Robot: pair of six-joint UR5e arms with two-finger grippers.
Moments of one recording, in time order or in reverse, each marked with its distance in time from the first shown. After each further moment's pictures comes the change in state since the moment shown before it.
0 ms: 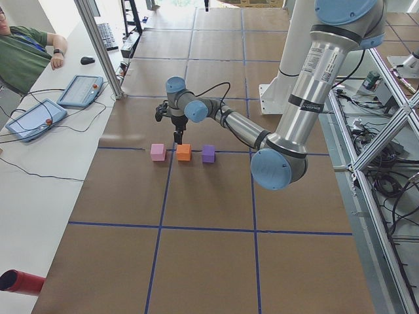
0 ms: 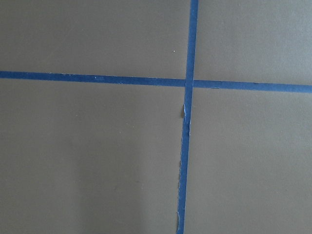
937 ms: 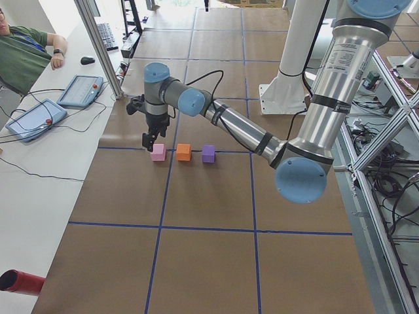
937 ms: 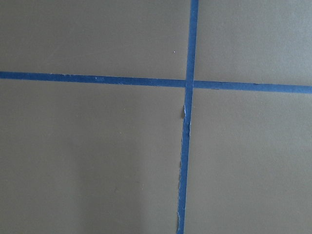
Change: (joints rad) left arm -0.472 0.164 -0.044 0.192 -0.067 0.823; right arm 0.000 0.001 0.000 0.000 0.000 0.000
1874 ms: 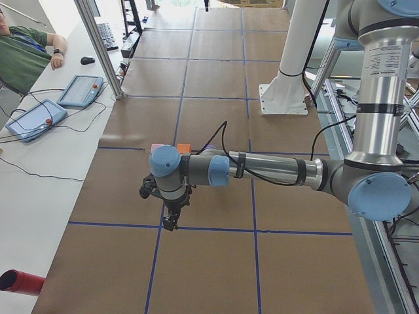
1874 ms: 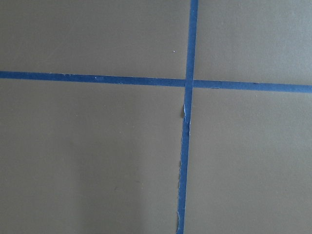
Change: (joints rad) left arm -0.152 0.183 0.123 -0.005 -0.085 0.206; right arm 0.000 -0.001 0.000 0.000 0.000 0.000
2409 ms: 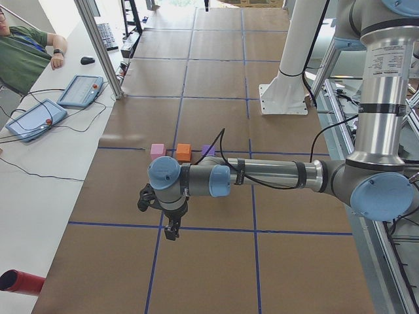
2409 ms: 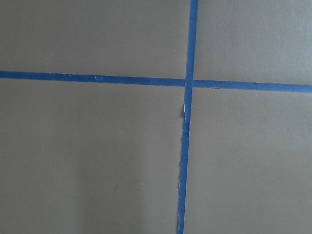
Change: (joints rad) left arm -0.019 0.002 0.070 -0.092 -0.020 -0.197; right arm -0.001 0.000 0.000 0.000 0.000 0.000
